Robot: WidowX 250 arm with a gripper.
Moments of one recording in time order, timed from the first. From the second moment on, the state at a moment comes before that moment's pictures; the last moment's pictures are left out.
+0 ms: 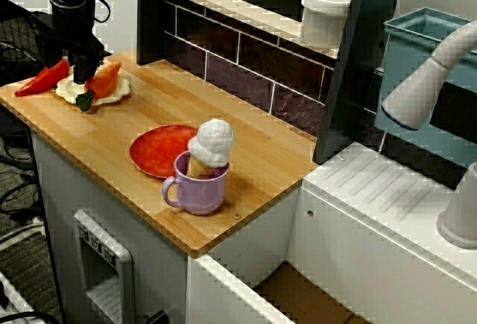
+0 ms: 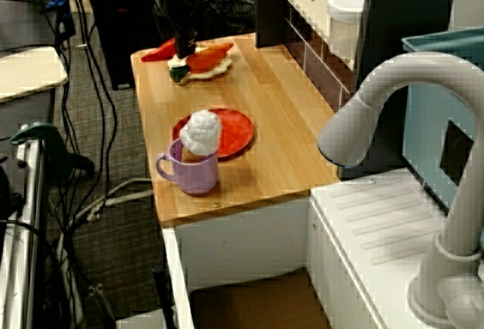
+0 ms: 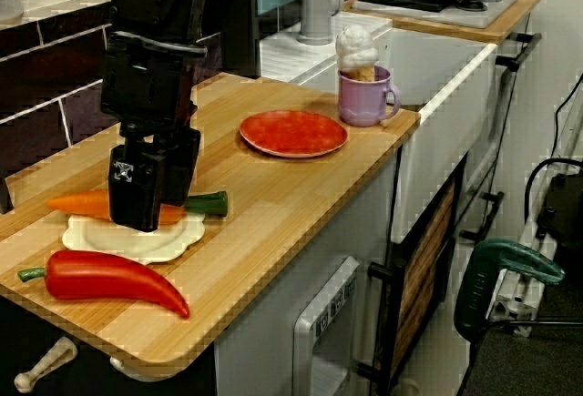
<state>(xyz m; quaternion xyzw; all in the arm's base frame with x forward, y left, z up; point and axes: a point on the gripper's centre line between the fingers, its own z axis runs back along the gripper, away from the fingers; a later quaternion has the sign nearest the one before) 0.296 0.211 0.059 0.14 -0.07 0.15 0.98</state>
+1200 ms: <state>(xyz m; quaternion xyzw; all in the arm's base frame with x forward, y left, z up) 0.292 0.226 0.074 0.12 -0.11 0.10 0.98</state>
